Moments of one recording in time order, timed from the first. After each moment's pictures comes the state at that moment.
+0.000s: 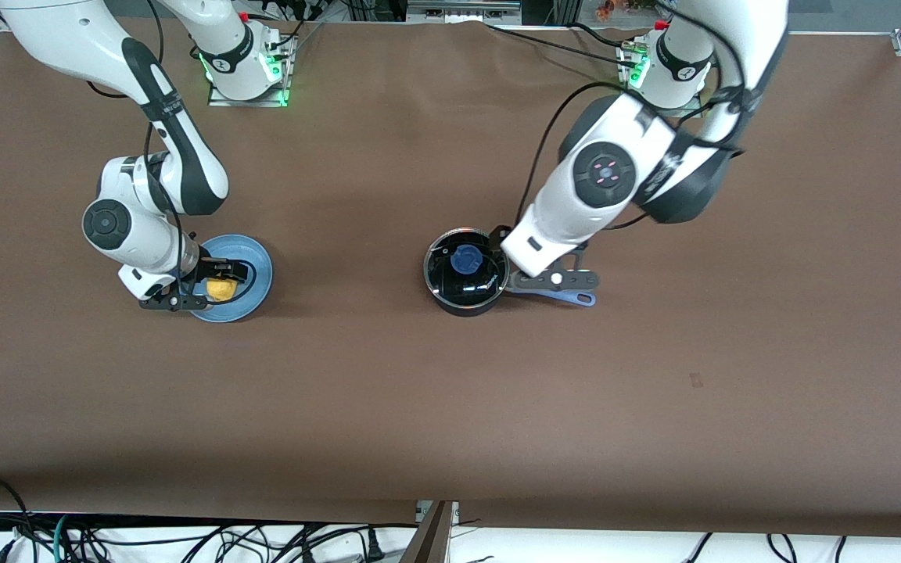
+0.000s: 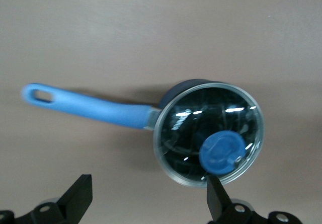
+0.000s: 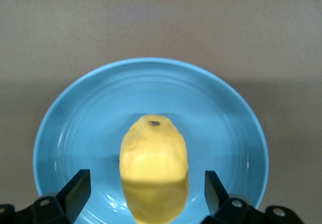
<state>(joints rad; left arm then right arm) -0.30 0.52 -0.34 -1.51 -0.03 1.95 -0.63 0.04 0.40 0.04 -2.14 -0.03 2.45 0.10</state>
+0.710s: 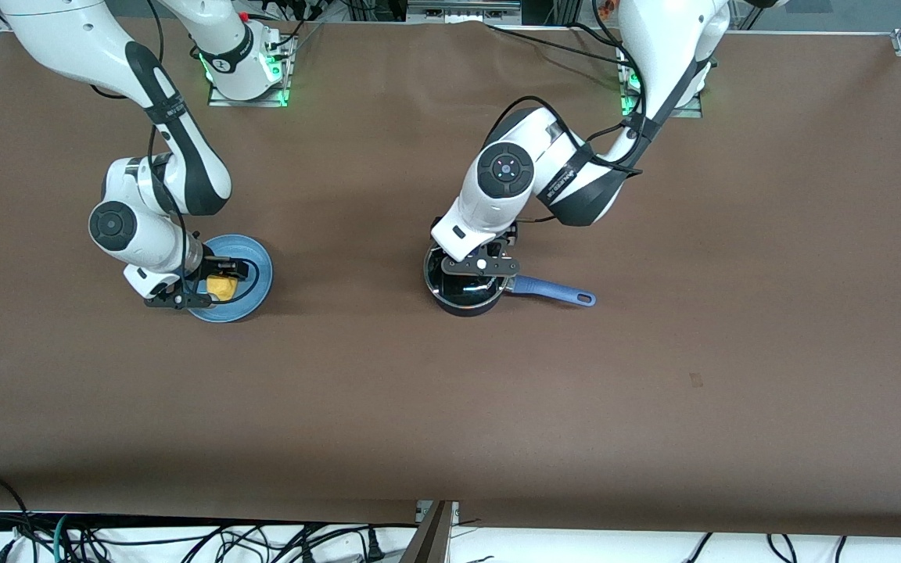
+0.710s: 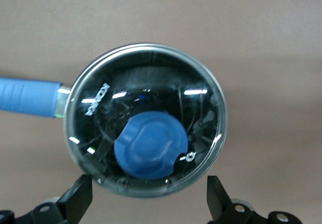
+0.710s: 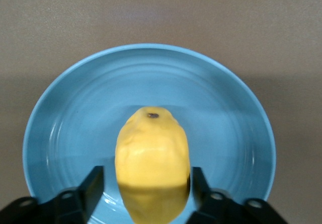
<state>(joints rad) -0.45 0.63 -0.33 -1.51 0.00 2.09 -0.73 0.04 0.41 0.04 -2.15 -0.03 2.45 0.10</state>
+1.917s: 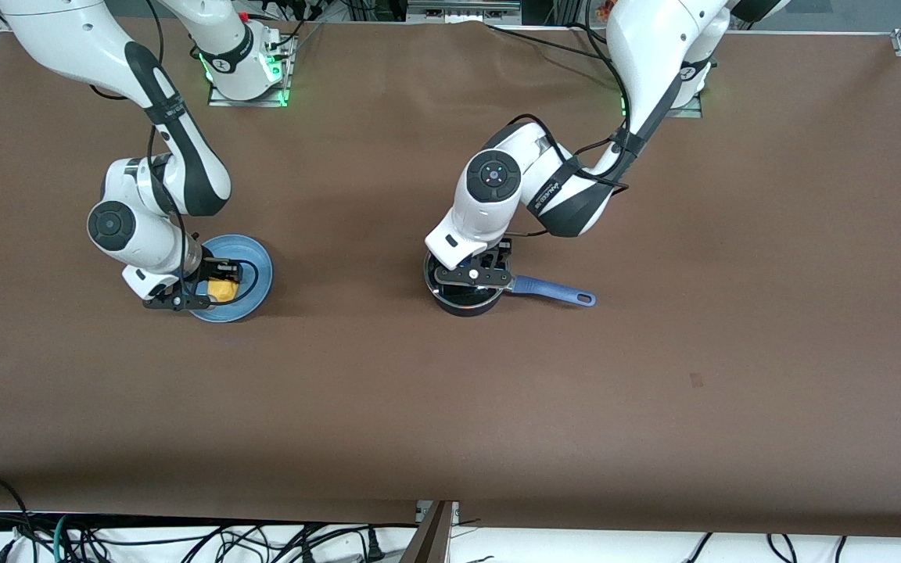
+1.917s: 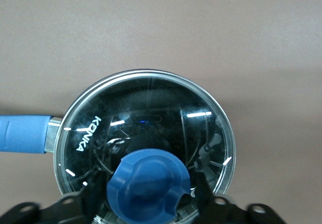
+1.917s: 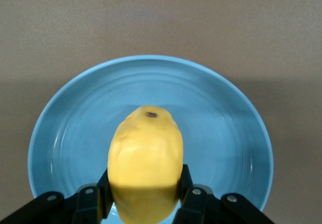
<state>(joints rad) -0.46 0.68 -0.32 -1.49 0.09 2.15 -0.73 0.04 0.41 0.04 -2.14 -0.03 2.46 0.10</state>
